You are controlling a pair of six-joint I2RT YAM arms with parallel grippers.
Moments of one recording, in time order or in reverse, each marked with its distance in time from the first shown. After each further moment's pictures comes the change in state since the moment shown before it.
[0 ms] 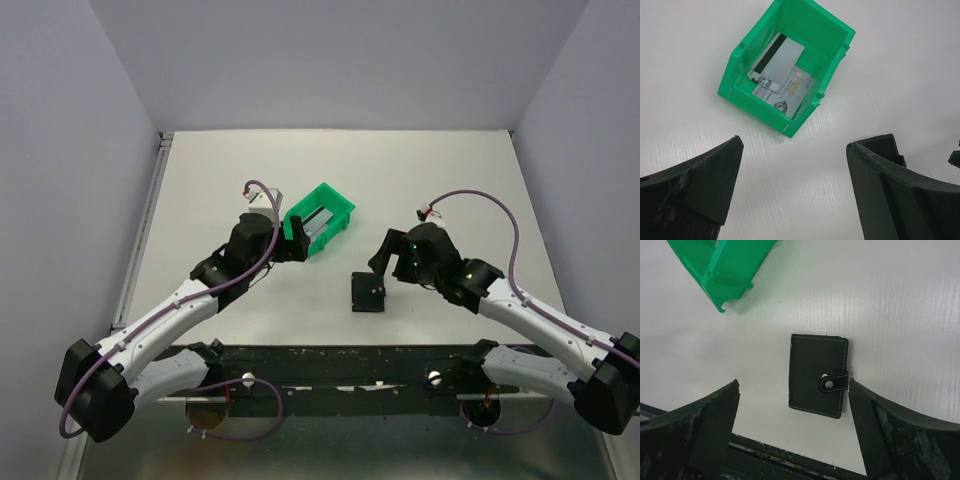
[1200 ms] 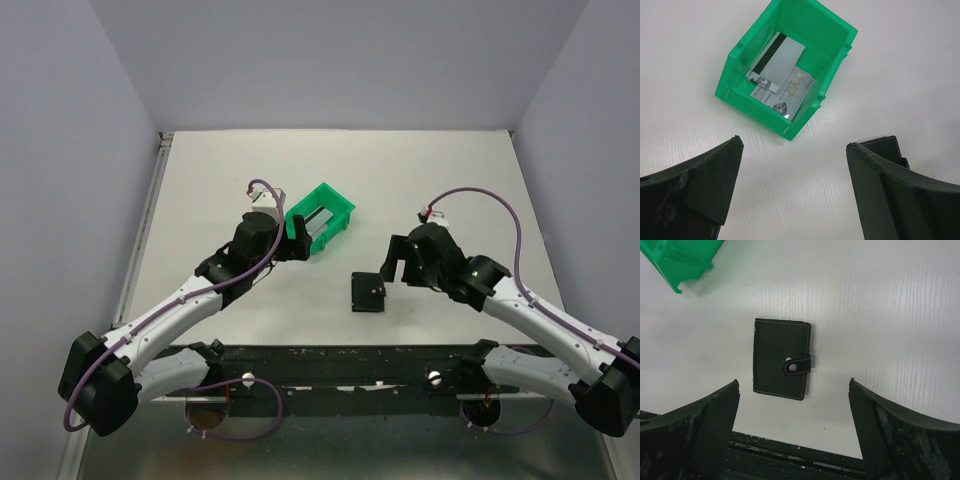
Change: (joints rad) left arm 0.000 0.037 0.000 0.030 0.000 0.001; right arm 0.000 0.003 0.070 -0.204 0.048 -0.104
